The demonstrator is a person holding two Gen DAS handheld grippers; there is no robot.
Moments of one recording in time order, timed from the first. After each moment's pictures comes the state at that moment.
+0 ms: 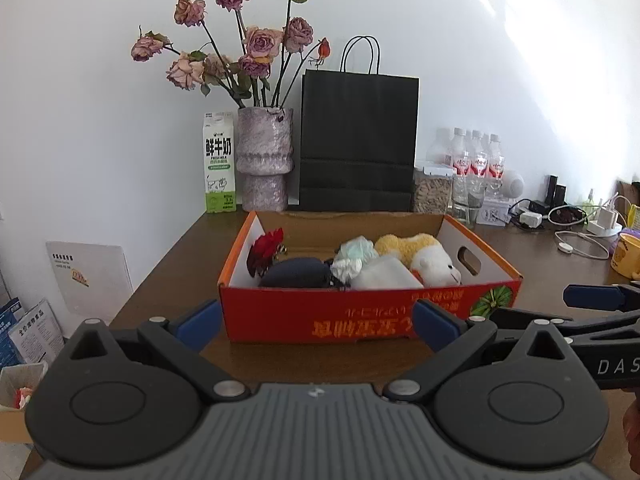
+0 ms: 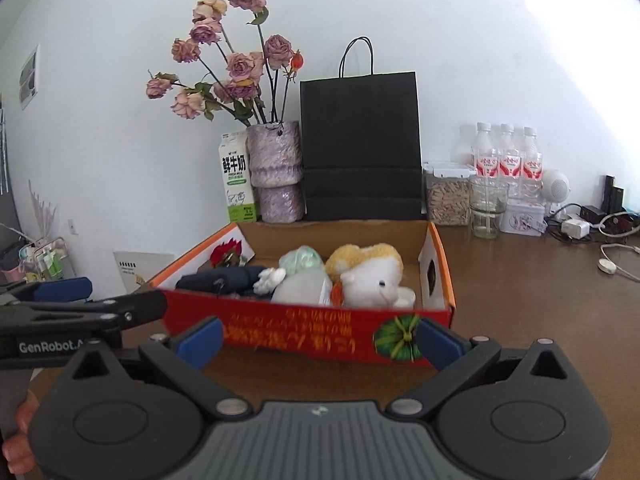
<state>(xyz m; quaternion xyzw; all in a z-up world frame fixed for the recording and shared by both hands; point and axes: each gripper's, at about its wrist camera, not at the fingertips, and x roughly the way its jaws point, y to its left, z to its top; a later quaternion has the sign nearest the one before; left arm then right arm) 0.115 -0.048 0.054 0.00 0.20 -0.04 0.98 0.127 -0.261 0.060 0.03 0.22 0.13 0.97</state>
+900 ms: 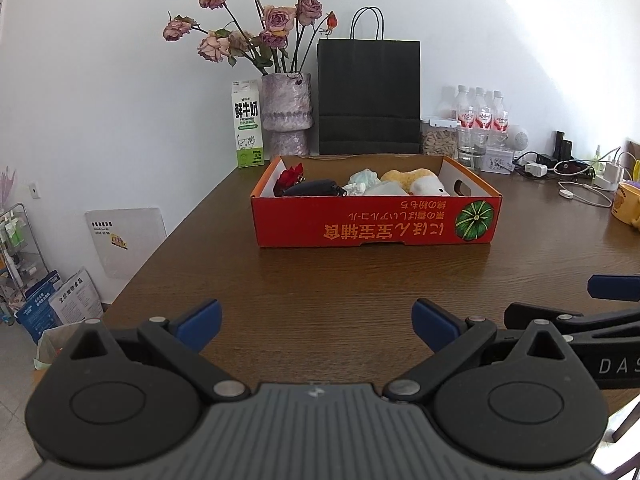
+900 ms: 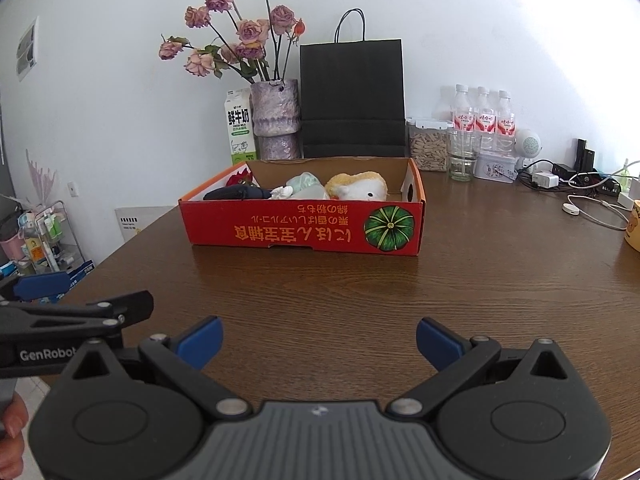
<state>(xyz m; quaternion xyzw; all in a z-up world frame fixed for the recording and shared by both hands) 0.019 -0.064 0.038 0.02 0.24 0.00 0.97 0.024 -0.267 0.041 0.01 0.27 0.12 0.96</state>
